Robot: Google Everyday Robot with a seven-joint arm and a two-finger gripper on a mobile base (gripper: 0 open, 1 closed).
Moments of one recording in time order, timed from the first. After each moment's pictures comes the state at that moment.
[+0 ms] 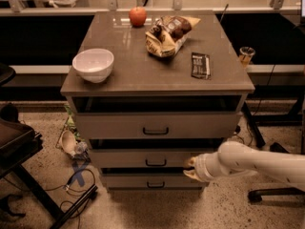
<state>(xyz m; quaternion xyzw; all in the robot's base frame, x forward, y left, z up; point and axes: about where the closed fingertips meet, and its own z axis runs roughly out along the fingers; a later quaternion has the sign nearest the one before) 0.523 -0.150 0.442 -0.68 0.67 0.09 0.28</state>
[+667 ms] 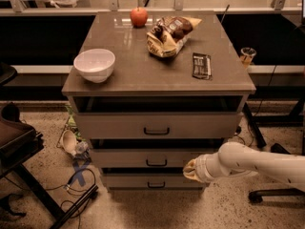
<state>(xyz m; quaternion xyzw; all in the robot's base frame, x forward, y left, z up) 0.517 -0.151 0.446 -0.68 0.67 0.09 0.27</state>
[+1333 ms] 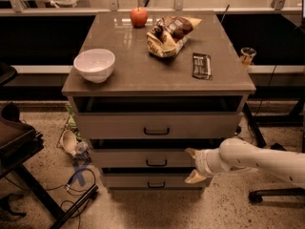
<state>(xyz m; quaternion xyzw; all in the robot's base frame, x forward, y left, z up) 0.533 -0.155 0.460 -0.68 0.67 0.06 0.29</state>
